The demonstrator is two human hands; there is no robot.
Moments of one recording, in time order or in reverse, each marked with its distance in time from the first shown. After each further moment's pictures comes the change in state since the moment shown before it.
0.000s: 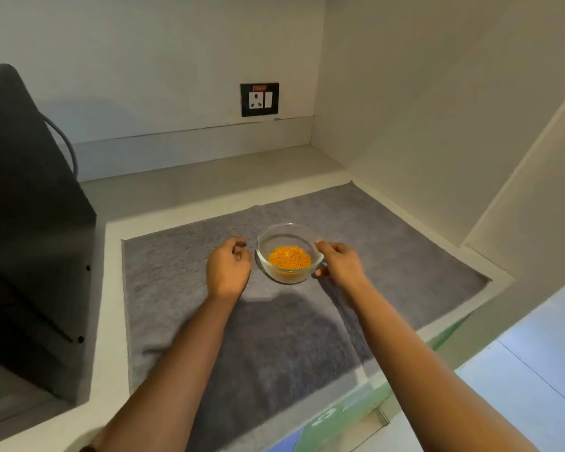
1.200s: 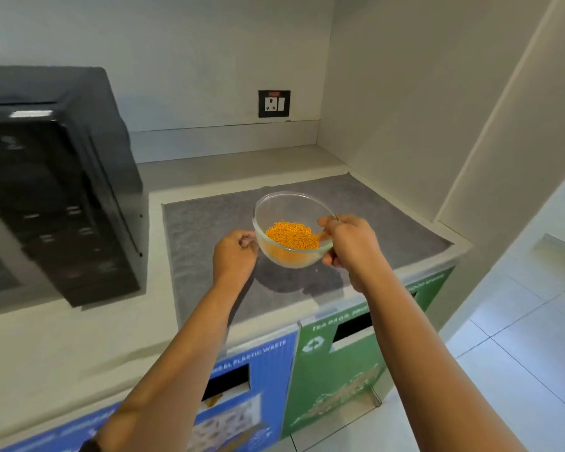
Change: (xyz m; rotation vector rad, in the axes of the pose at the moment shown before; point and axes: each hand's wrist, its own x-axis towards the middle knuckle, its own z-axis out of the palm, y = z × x) left_hand -0.134 0.024 -0.060 -0.112 0.038 -0.035; right_hand -0.186 -0.040 -0.035 -0.064 -0.049 -0.176
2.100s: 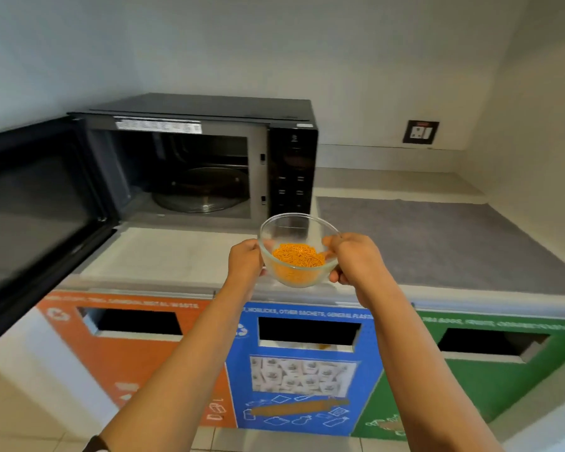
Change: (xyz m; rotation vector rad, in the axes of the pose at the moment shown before) left_hand -0.172 -0.028 -0.238 -0.472 0.290 -0.354; right_hand -0.196 -0.041 0.121 -0.061 -0.474 -0.060
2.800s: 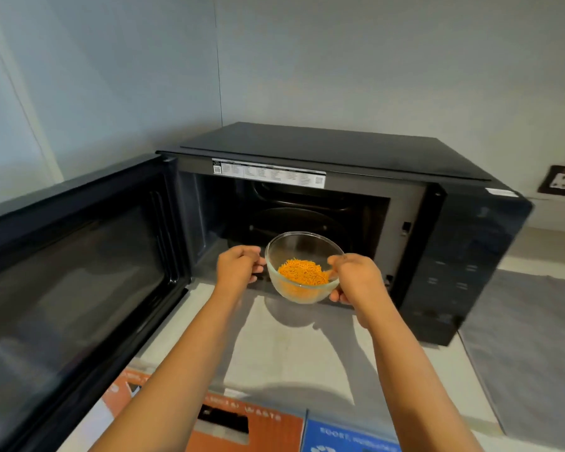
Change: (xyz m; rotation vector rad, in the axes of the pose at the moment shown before) left_hand 0.226 0.038 -0.169 0.016 0.241 0.066; right_hand 0.173 -0.065 0.209 -0.002 -0.092 -0.072
